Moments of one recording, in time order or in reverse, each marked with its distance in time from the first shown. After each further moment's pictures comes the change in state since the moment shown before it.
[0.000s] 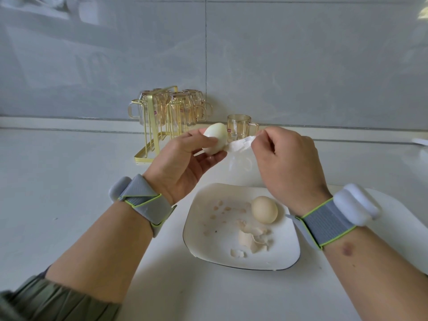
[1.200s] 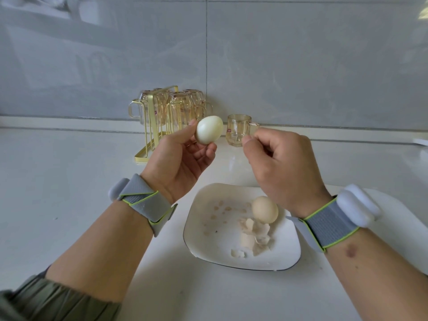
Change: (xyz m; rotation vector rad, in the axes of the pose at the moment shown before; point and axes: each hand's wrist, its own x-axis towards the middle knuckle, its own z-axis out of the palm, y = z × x) left_hand 0.000 0.006 -0.004 -0.094 0.053 -0.031; right_hand -0.005 -0.002 0.000 0.280 -0.039 -0.094
